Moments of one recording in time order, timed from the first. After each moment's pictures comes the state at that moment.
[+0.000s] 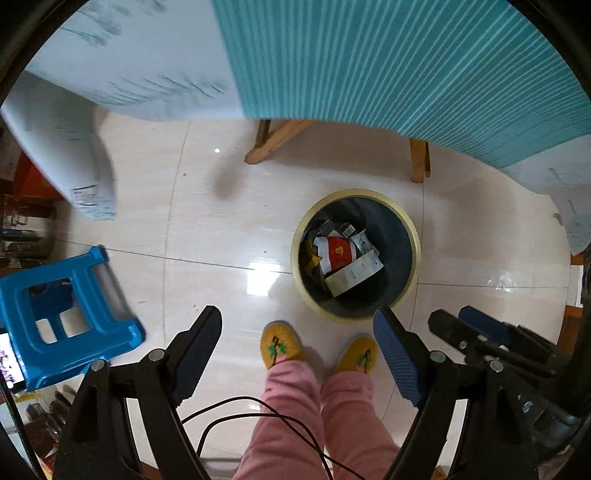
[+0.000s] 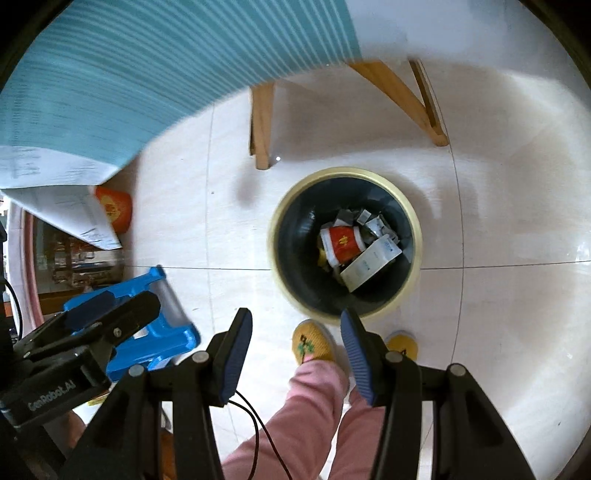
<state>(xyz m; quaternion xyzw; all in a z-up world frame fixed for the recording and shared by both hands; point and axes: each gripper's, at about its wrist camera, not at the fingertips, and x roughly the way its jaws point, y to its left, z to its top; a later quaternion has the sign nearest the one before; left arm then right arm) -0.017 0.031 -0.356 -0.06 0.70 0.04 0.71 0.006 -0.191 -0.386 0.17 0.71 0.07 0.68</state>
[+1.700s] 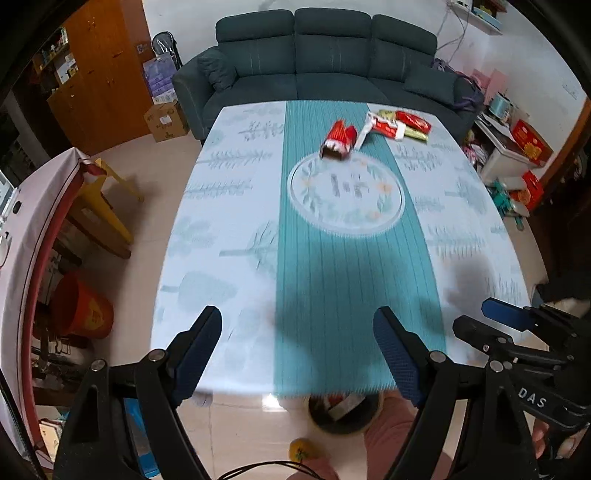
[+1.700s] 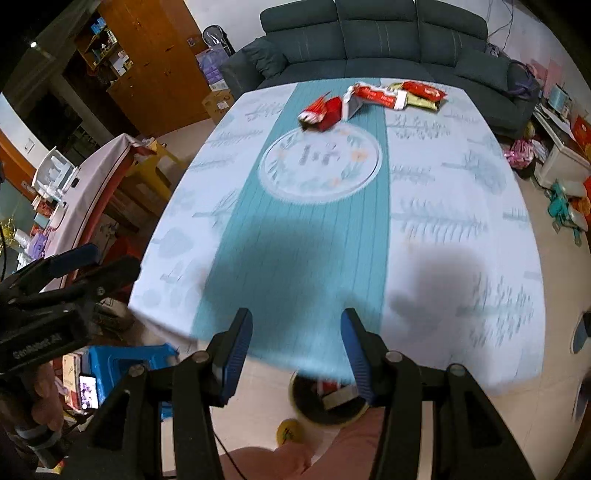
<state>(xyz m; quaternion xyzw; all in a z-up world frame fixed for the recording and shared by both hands) 0.150 0.039 -0.039 0.00 0.51 0.01 0.86 0.159 -0.186 -0.072 0.07 0.56 0.09 0.82</state>
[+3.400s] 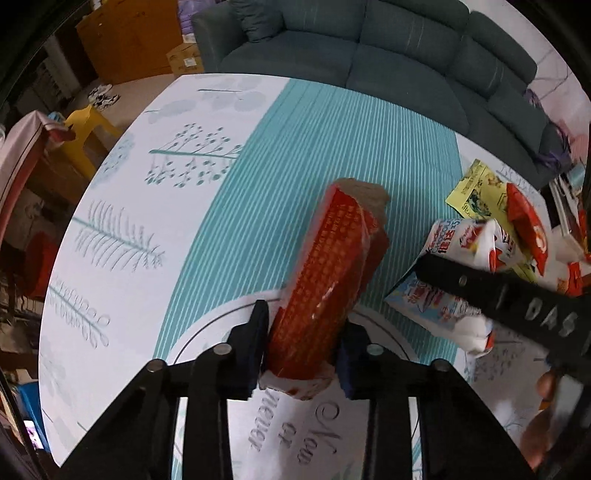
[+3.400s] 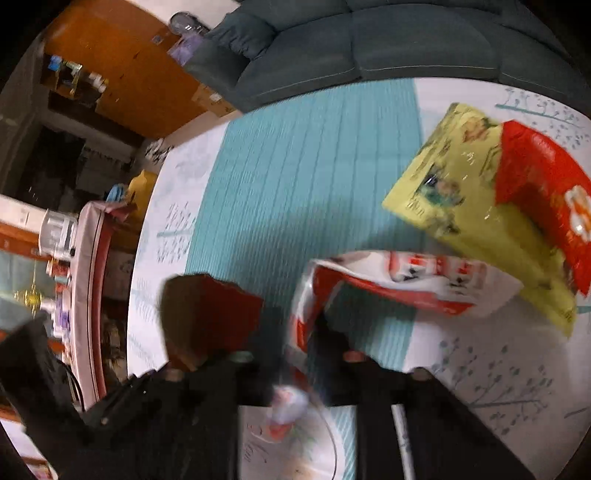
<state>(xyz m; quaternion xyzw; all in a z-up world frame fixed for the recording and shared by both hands) 0.491 -0.005 -0.176 -0.12 0.58 0.11 0.80 0.565 -0.256 -0.194 0.16 0.63 0.17 0.74</state>
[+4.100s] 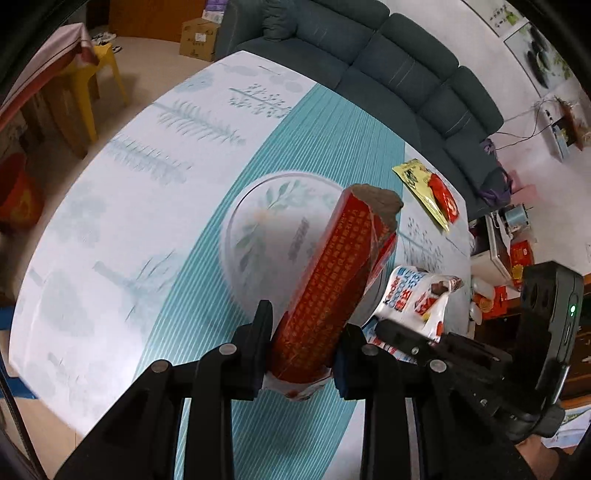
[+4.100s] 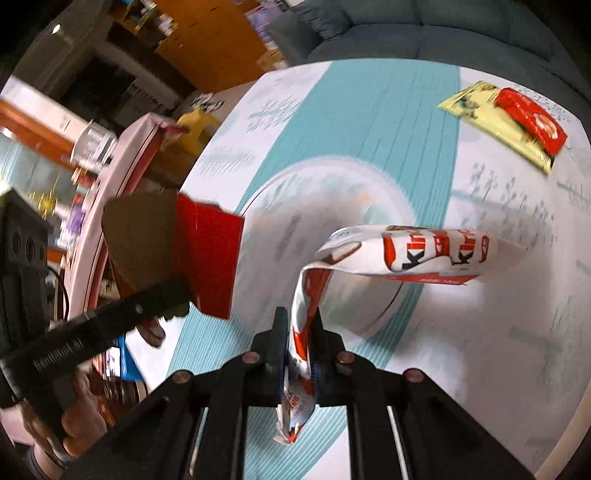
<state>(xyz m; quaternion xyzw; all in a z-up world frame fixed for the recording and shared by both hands) 0.285 0.035 -0.112 -0.27 0.53 0.04 0.80 0.380 -0.228 -0.138 0.06 0.62 0.27 0.73</state>
